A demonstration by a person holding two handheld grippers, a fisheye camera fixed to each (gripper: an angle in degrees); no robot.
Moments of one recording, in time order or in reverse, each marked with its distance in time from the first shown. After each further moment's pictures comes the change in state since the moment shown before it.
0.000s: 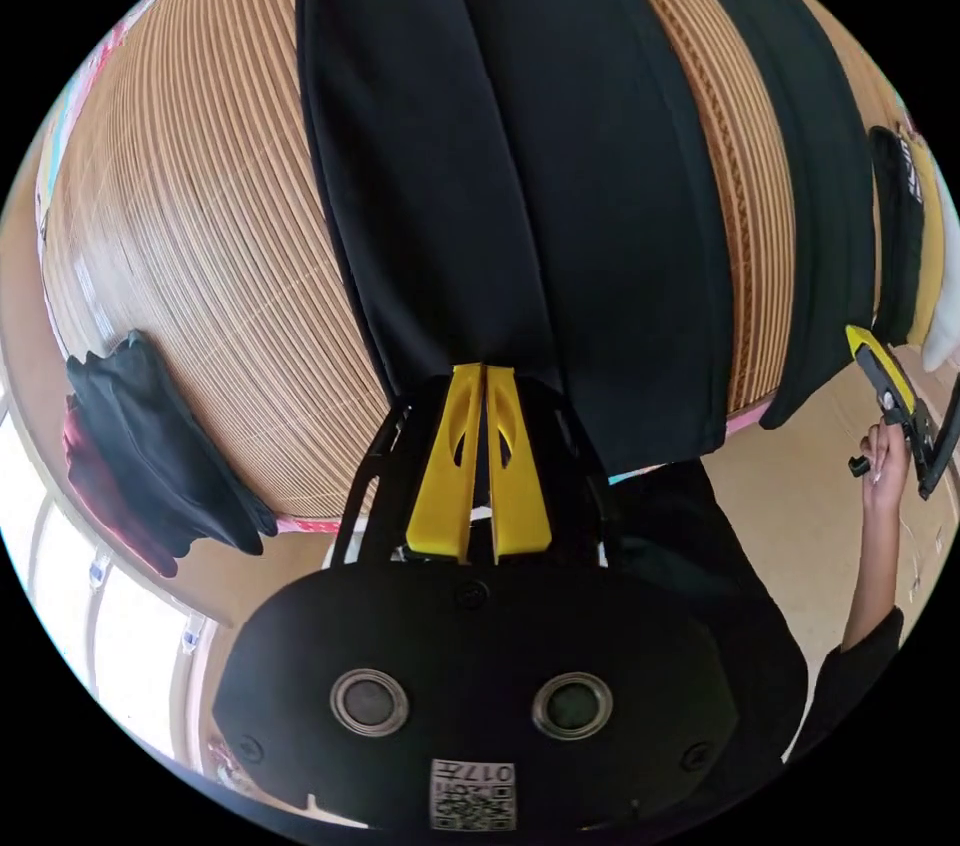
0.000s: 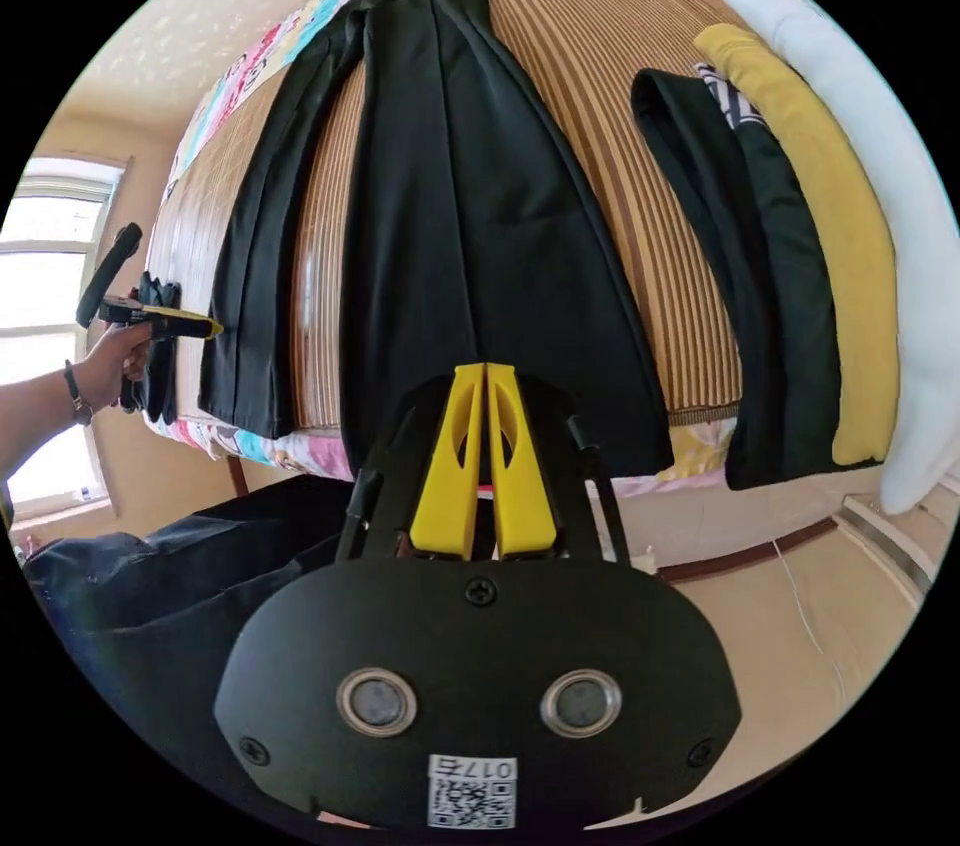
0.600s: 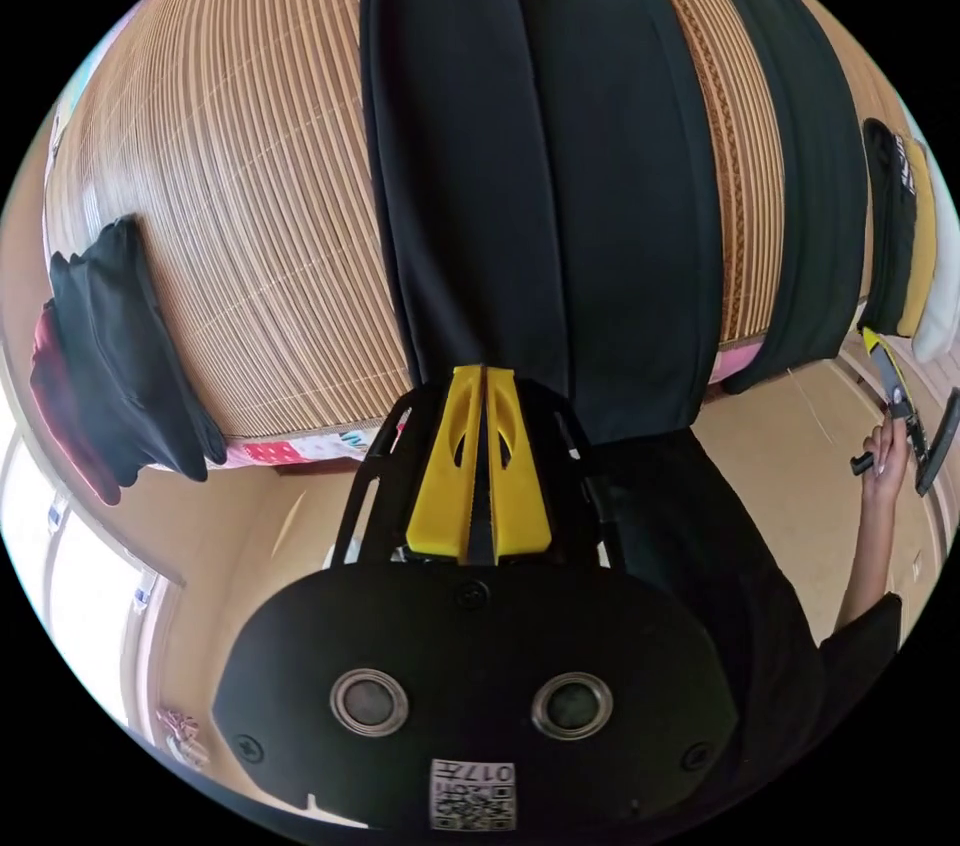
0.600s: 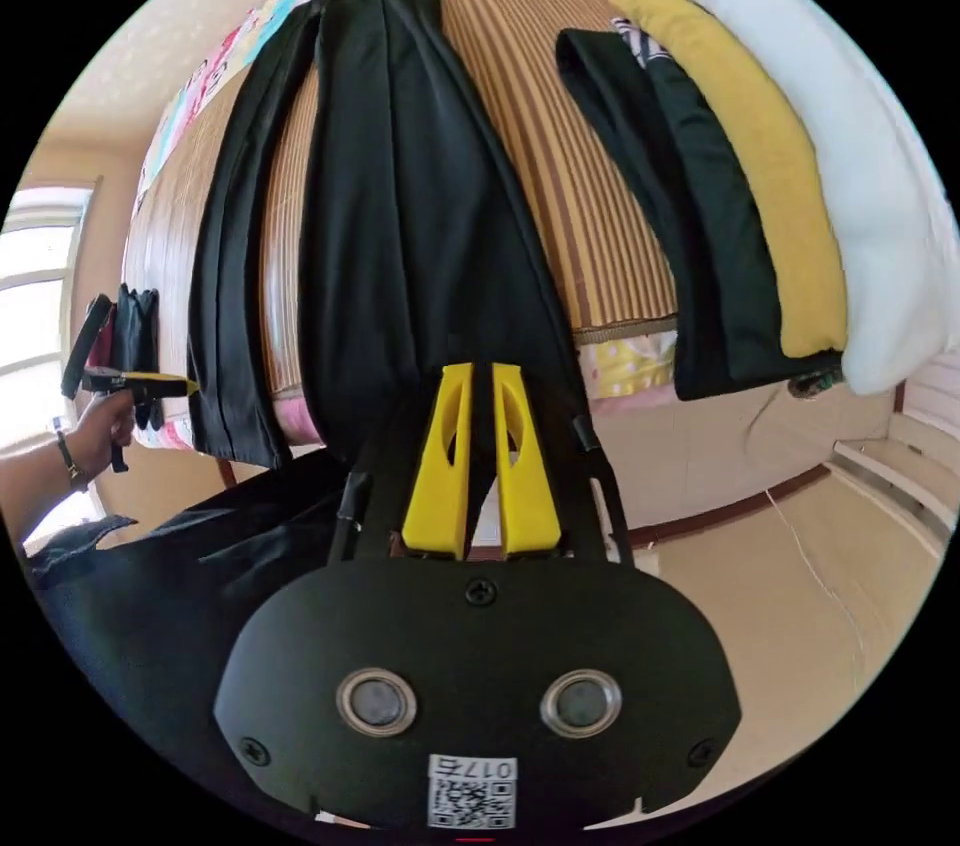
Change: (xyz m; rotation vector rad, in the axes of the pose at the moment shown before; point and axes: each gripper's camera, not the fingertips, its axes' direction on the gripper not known) left arm 0.005 0.056 0.019 -0.081 0.102 -0.113; right arm 0.139 0.086 -0.053 0.148 0.010 0.211
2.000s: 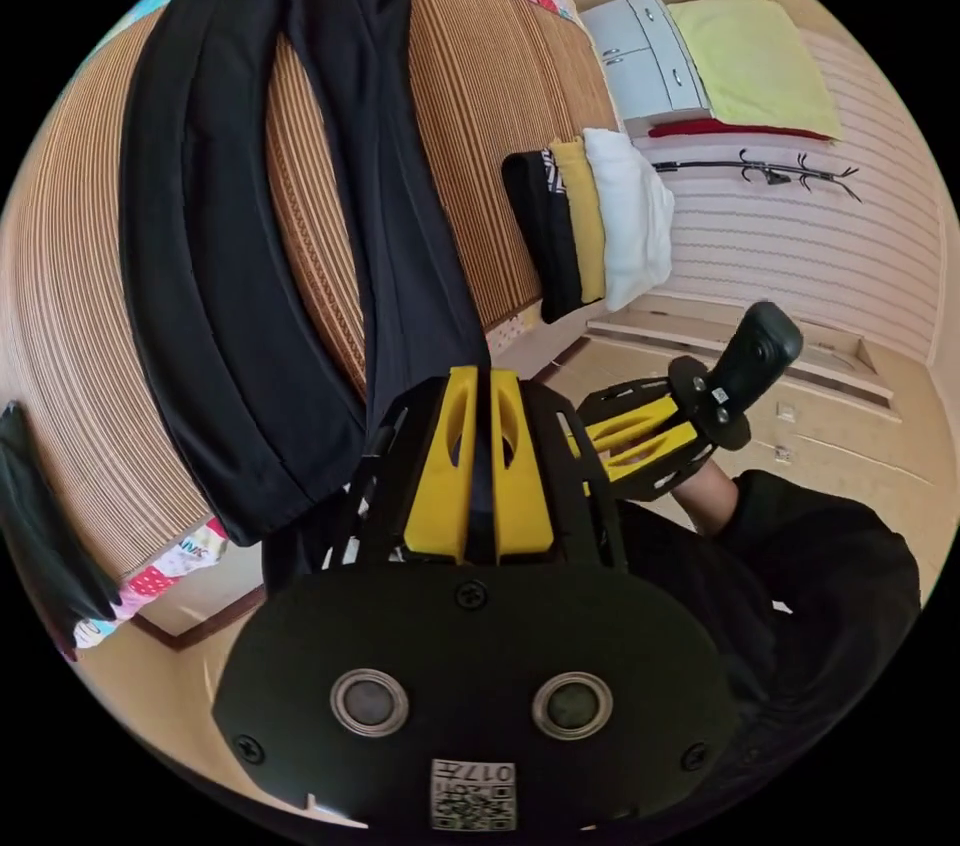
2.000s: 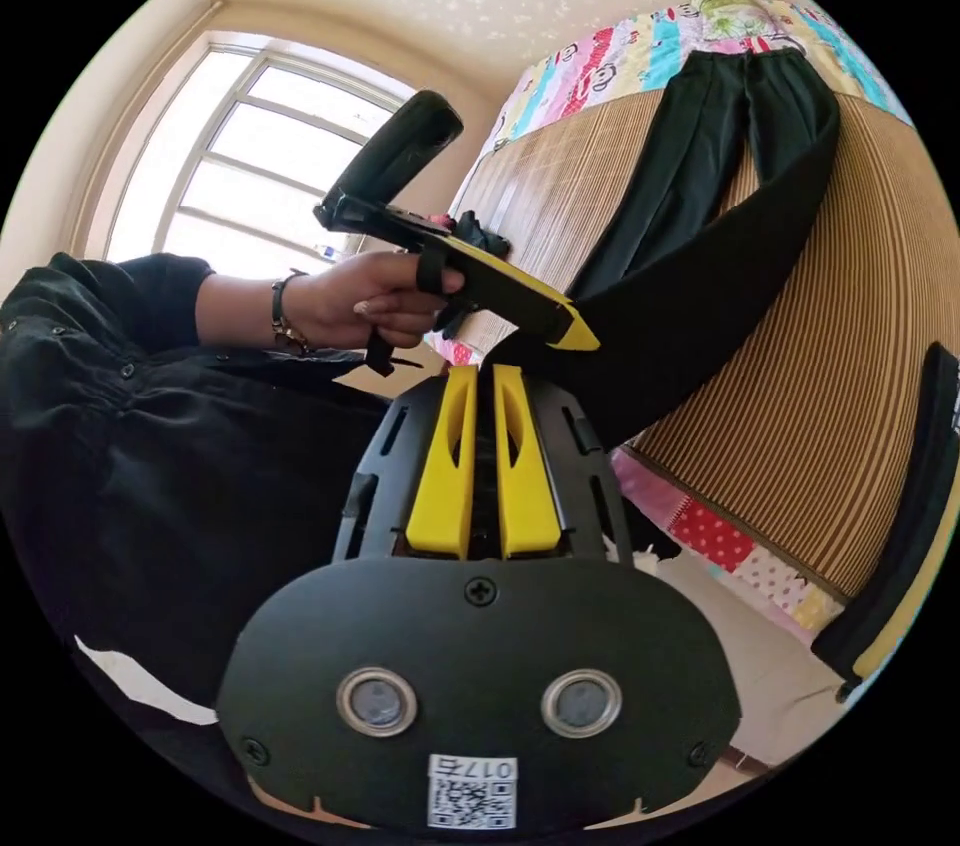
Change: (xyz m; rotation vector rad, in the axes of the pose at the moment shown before) left arm -0.006 0.046 -0.082 0.292 0.625 0.359; right arm 0.061 0.176 -0.068 -0.129 -0.776 -0.782
